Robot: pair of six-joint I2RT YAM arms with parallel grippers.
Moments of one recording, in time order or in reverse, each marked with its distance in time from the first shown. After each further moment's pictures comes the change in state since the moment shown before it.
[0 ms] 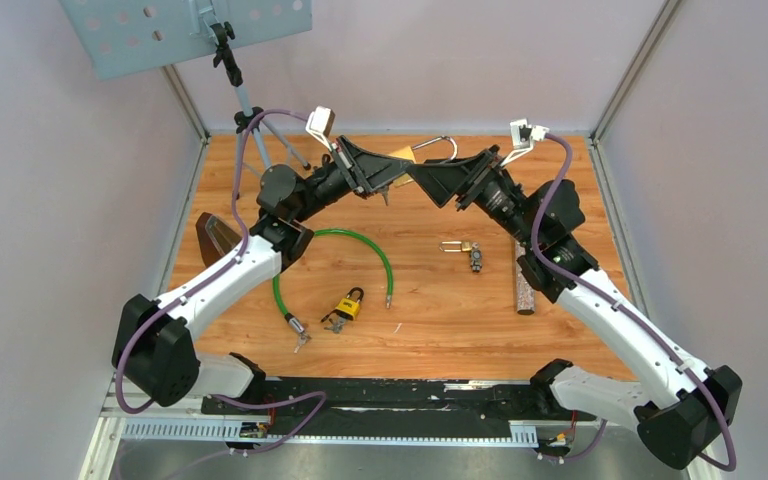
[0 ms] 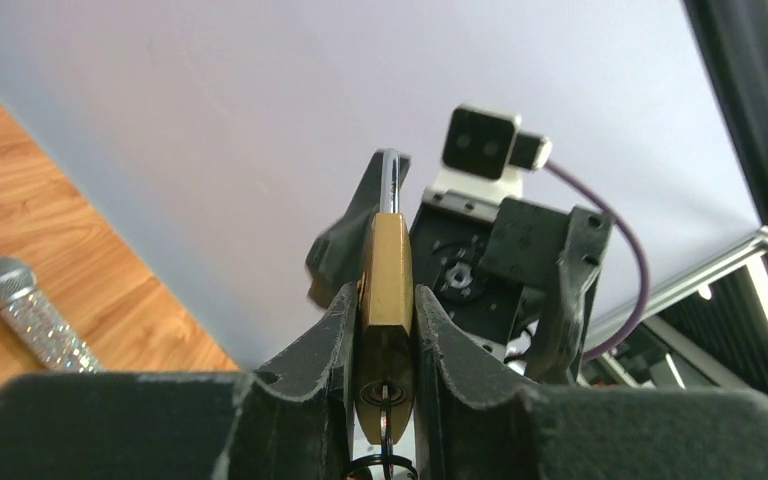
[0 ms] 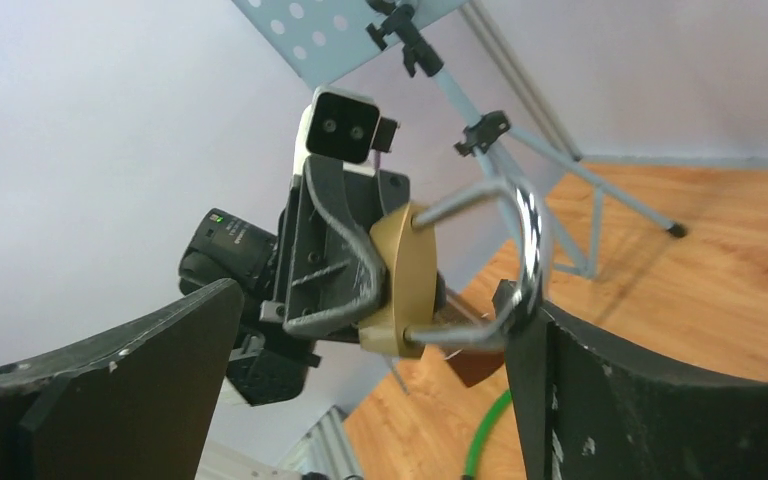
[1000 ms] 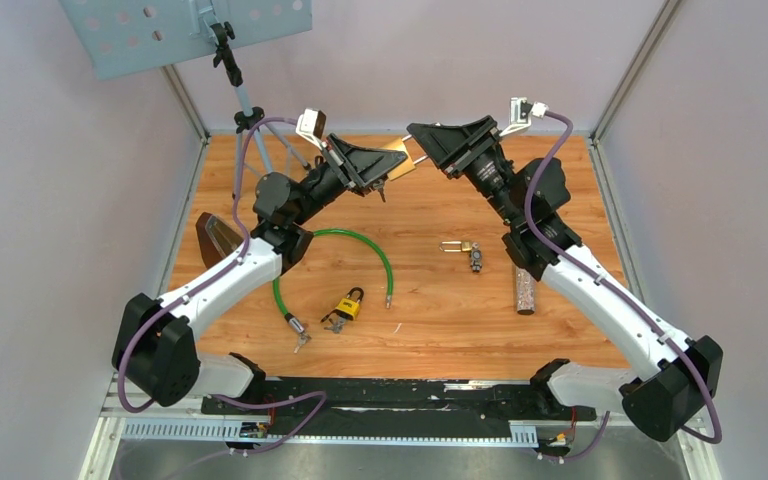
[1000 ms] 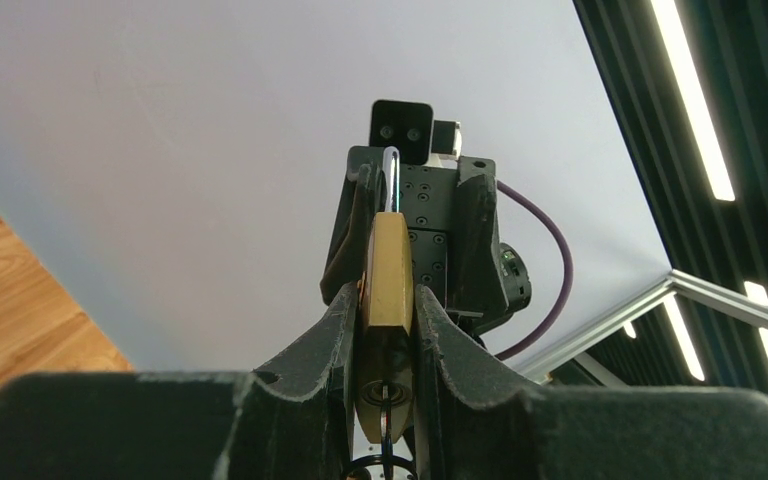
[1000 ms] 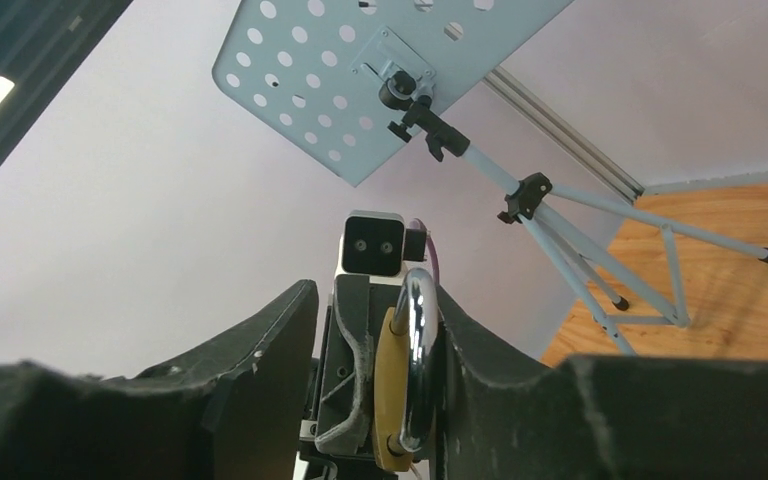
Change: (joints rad) left arm 0.004 0.000 -0.041 0.164 -0.093 -0.180; right arm 0.017 0.151 0.132 0.083 0.142 0.274
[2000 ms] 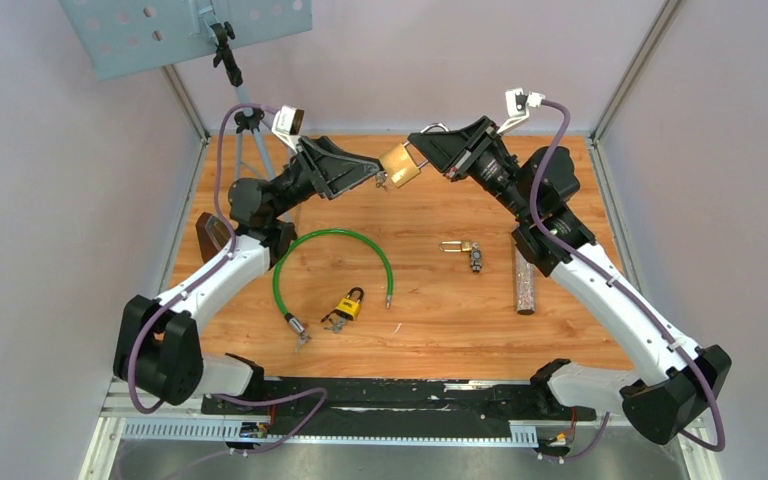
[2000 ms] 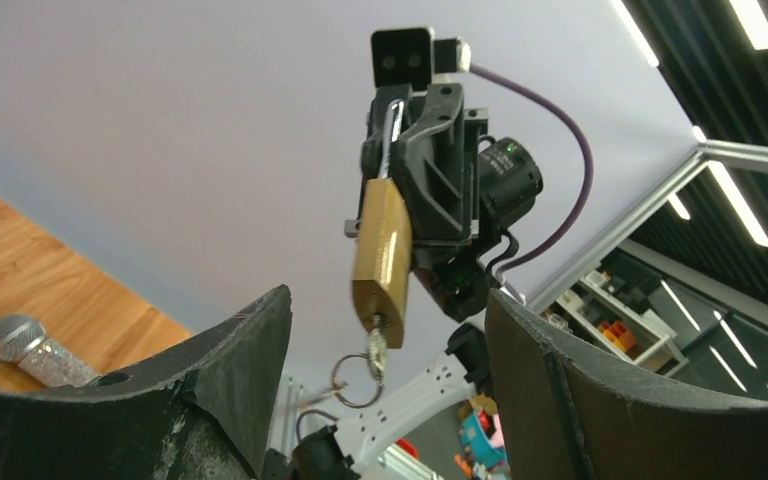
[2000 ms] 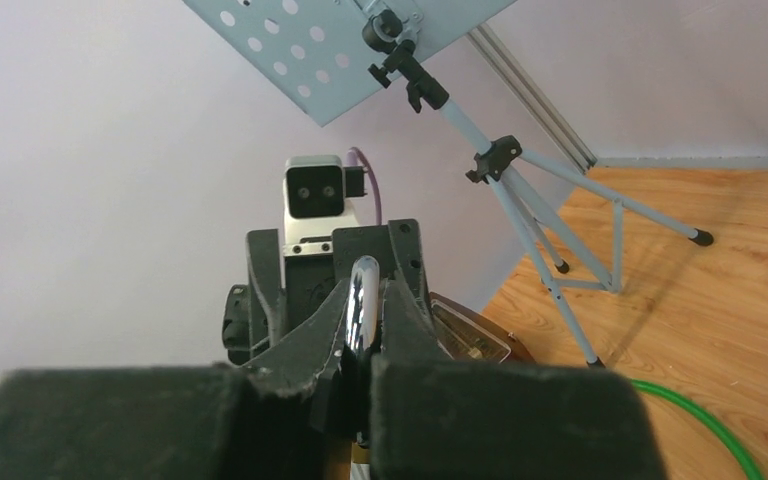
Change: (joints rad) left arm 0.155 -0.013 -0.052 0.196 0.268 0.046; right arm -0.025 -0.008 0.085 -0.183 -0.116 -0.155
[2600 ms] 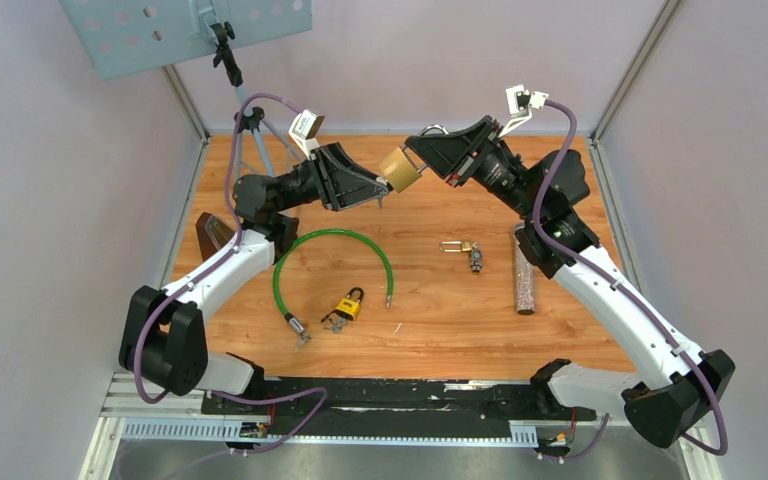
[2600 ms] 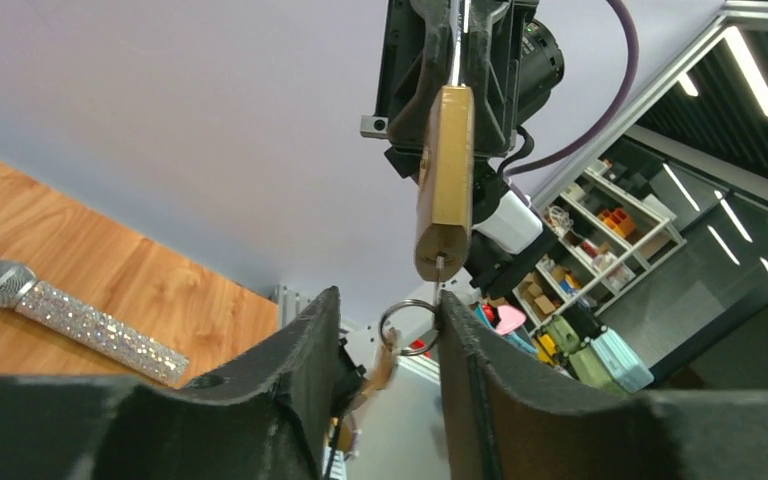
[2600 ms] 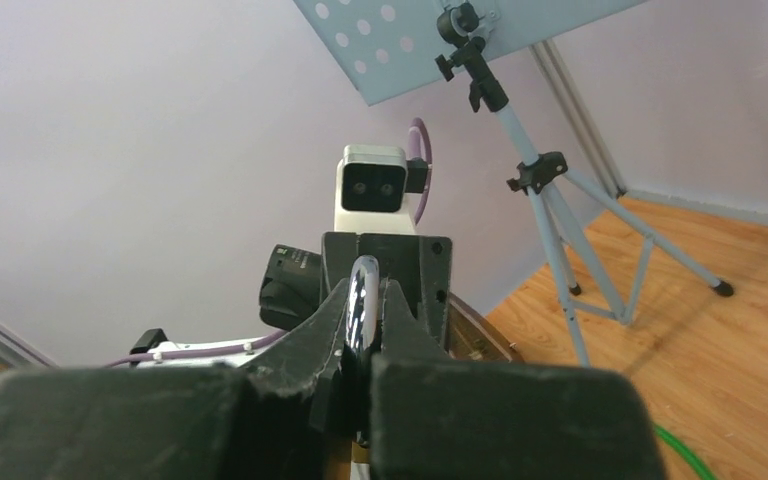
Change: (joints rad) left arm 0.010 0.064 0.034 0.062 0.252 0.036; right arm -0.001 -0.020 0.004 0.069 -0.131 -0.091
